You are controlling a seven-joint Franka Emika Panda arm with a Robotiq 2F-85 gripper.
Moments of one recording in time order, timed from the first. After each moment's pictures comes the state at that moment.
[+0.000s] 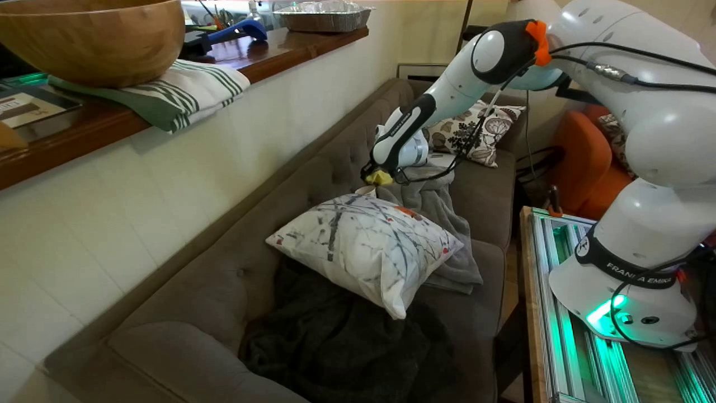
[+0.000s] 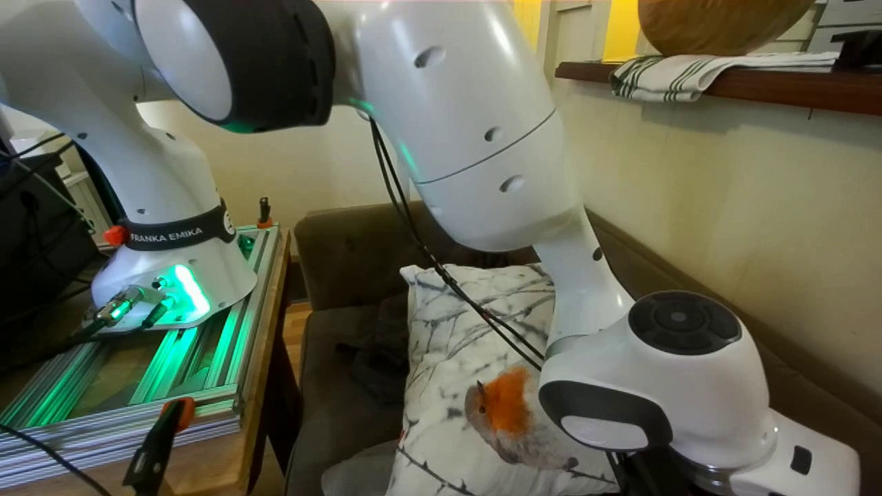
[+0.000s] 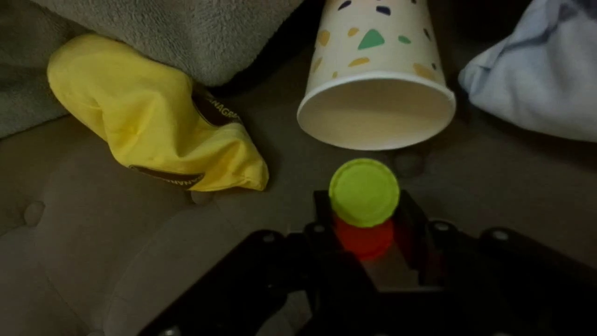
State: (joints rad) arm -0.86 1.27 0.21 -1.43 -0.15 3.15 -0.41
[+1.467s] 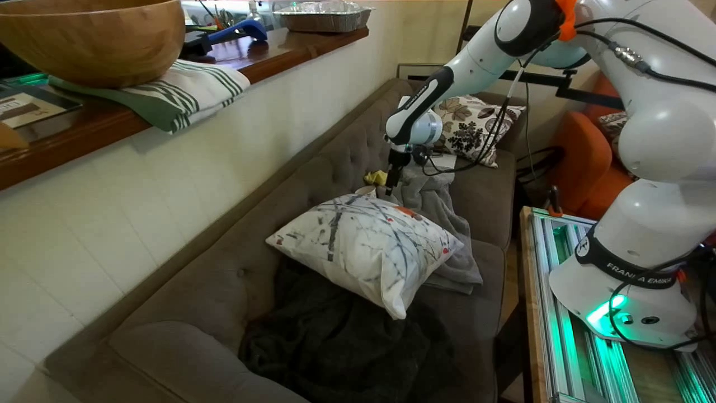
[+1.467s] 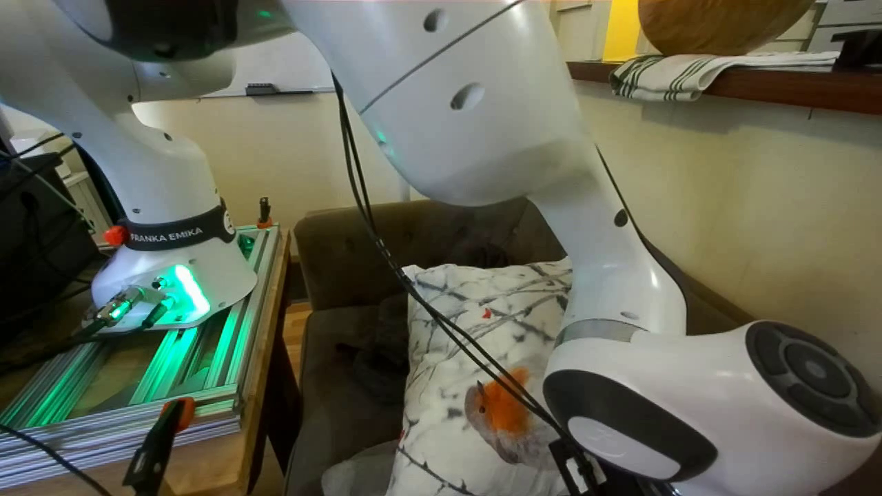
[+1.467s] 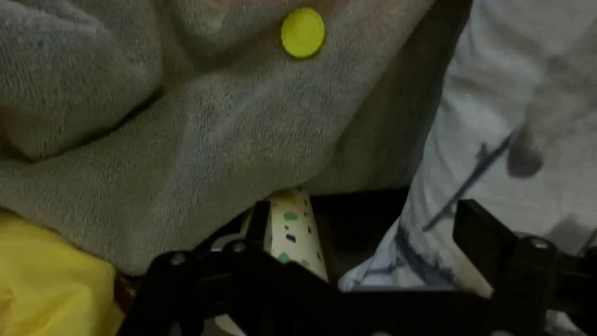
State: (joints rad) arm -0.99 1.13 0.26 -1.53 -0.13 2.55 -0.73
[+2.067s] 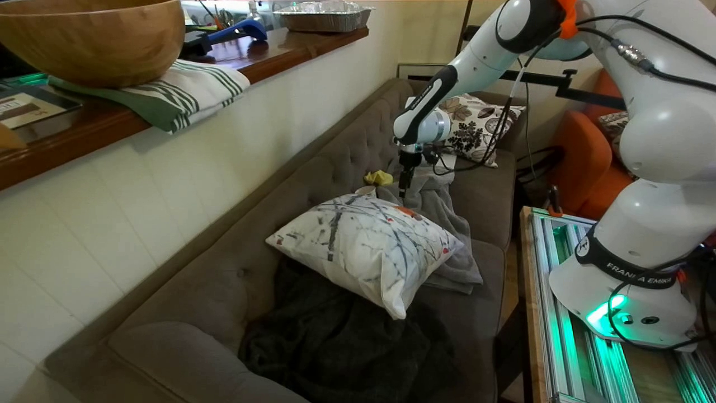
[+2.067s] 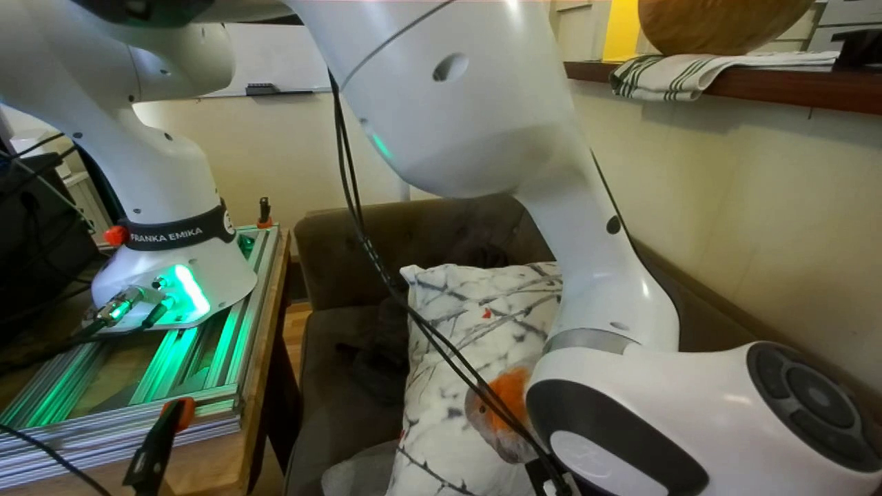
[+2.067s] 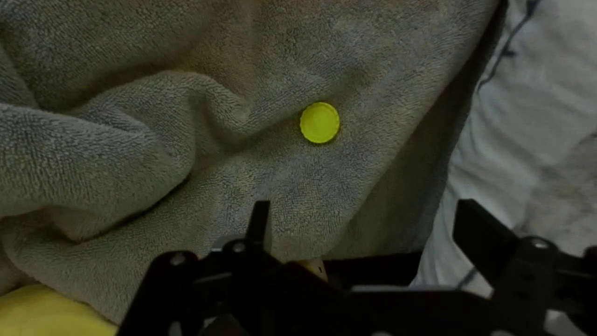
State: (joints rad) arm -0.96 1.09 0.18 -1.57 -0.11 2.50 -0.76
